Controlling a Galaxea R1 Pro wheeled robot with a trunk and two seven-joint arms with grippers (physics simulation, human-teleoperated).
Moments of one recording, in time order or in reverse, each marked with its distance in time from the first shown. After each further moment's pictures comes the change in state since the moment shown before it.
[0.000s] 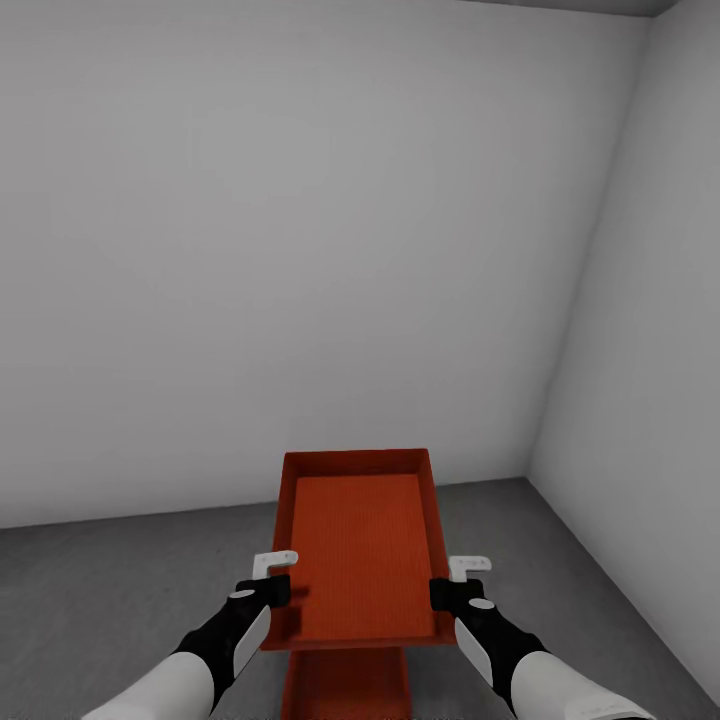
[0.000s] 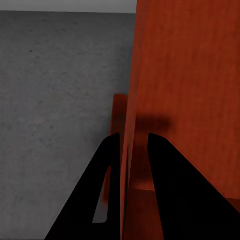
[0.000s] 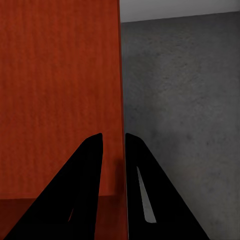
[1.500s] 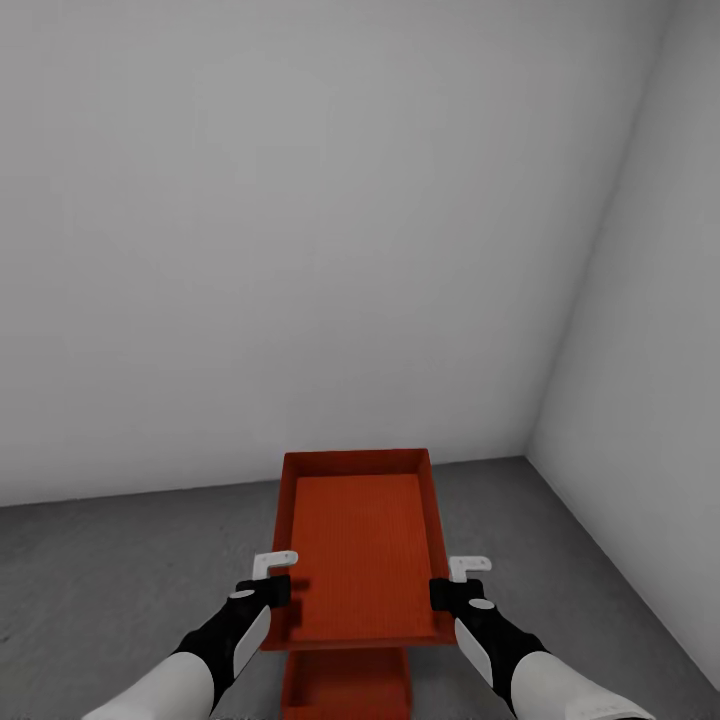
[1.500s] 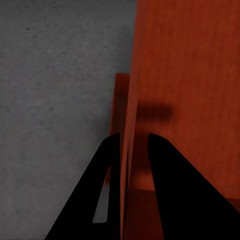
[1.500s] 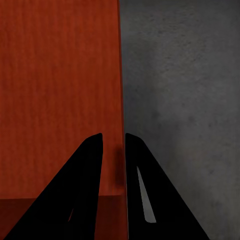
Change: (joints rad) left arm 0.001 0.000 0.000 -0.001 0.000 0.000 0.000; right arm 0.000 0.000 0.000 0.000 0.001 0.000 0.000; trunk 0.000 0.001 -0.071
